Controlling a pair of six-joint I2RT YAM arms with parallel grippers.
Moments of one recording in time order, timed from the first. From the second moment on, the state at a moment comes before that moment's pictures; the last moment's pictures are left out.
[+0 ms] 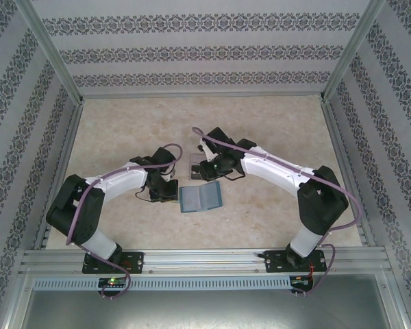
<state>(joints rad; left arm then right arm) -0.49 1.58 0.89 -0.69 0.31 -0.60 0.72 1.69 1.24 -0.65 -0.22 0.41</state>
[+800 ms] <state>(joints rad) -0.49 1.59 0.84 -0.65 0.26 -0.58 0.86 1.84 1.16 -0.38 -0.36 0.79</state>
